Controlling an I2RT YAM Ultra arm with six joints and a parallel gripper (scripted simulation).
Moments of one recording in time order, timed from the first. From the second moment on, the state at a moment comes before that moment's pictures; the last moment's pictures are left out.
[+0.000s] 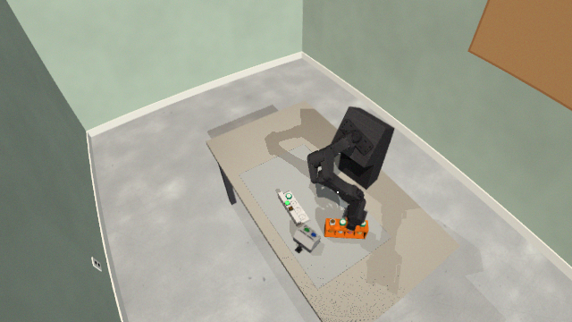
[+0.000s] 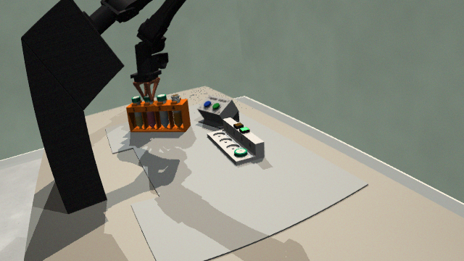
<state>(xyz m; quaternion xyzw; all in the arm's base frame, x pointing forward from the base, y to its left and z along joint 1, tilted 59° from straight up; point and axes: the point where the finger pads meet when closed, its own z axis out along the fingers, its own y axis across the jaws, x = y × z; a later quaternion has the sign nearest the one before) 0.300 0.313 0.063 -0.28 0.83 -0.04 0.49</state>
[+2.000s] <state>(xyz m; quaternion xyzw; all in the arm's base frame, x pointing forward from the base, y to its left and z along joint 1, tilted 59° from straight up) 0.267 0.294 0.087 0.03 0.87 0.14 0.47</state>
